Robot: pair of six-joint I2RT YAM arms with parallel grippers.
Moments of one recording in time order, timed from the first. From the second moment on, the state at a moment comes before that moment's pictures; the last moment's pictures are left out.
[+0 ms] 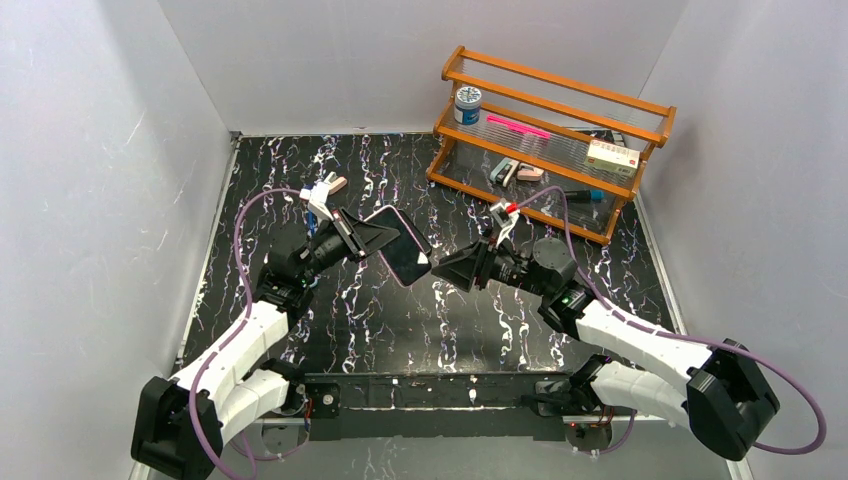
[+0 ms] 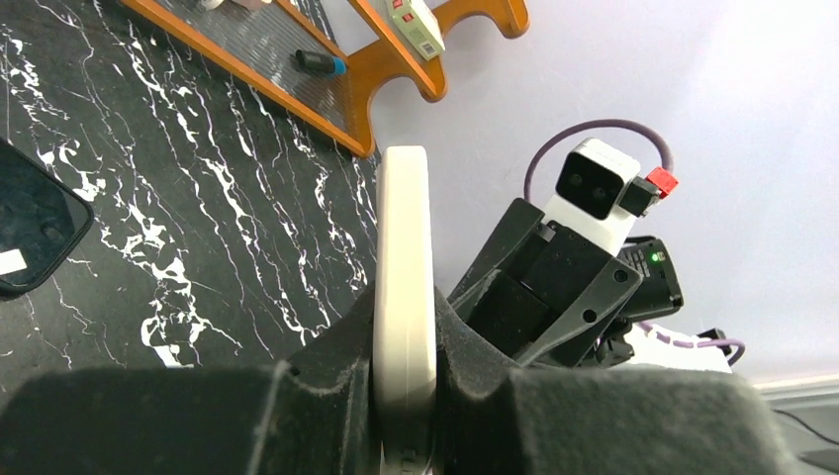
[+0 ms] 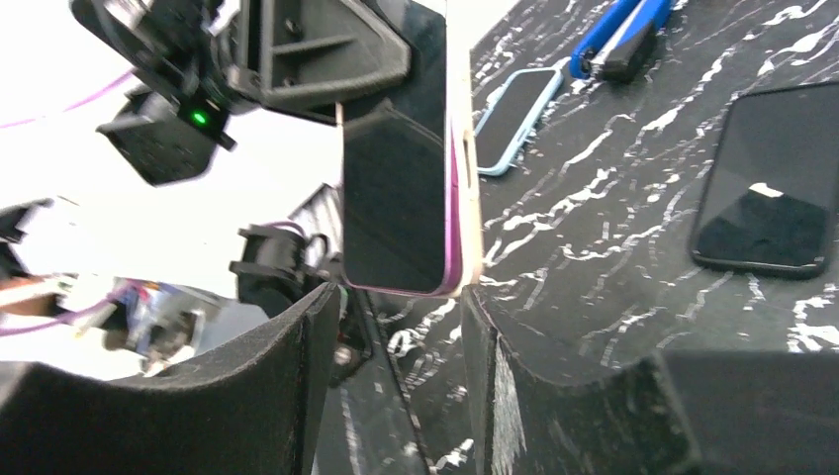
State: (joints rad) left arm -0.37 0.95 0.52 0.41 0.54 -1.04; right arm 0.75 1.02 0.49 0.52 -0.46 0.62
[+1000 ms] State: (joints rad) left arm -0.38 0.94 0.46 0.58 0.43 -1.17; right arm 0.78 1.13 0.48 0.71 -0.38 1.06
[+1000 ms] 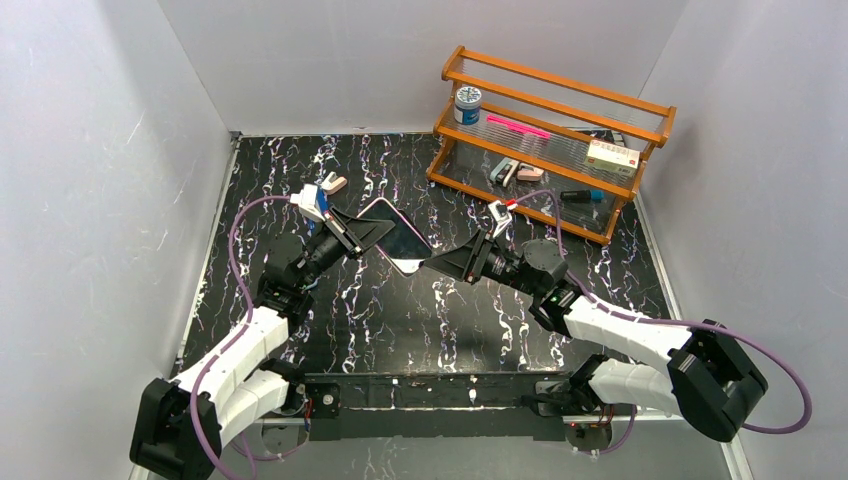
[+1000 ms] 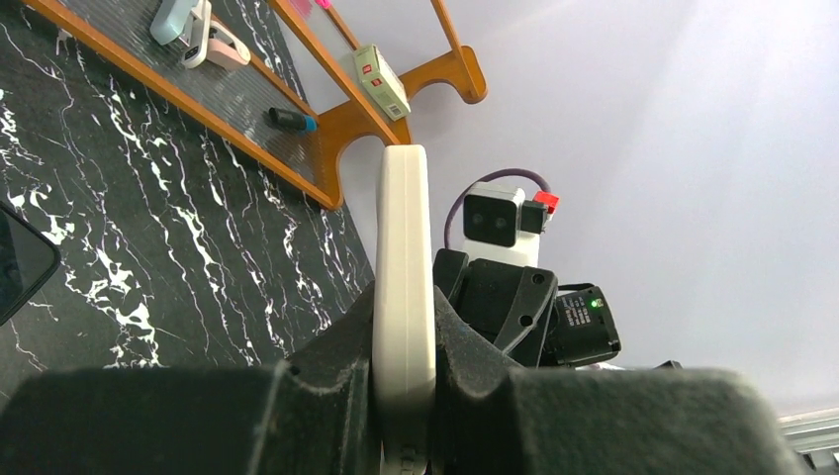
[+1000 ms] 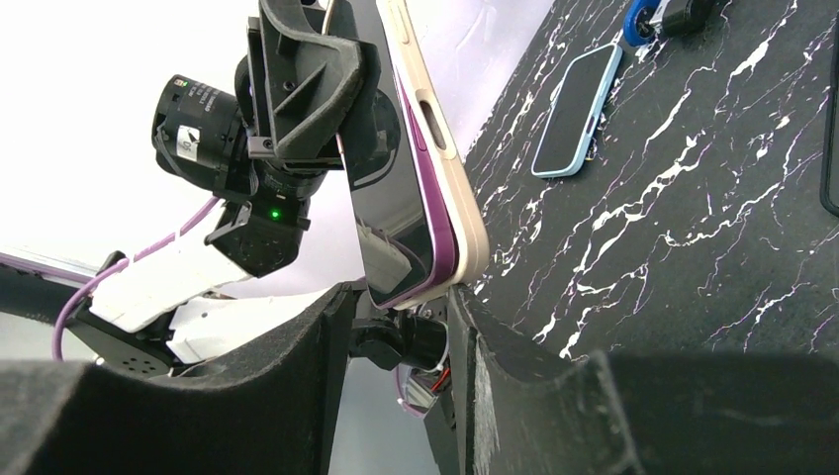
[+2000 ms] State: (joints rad) left arm -0.57 0.96 0.44 0.67 0.27 -1.17; right arm 0.78 1.19 0.46 0.88 -0.39 1.13
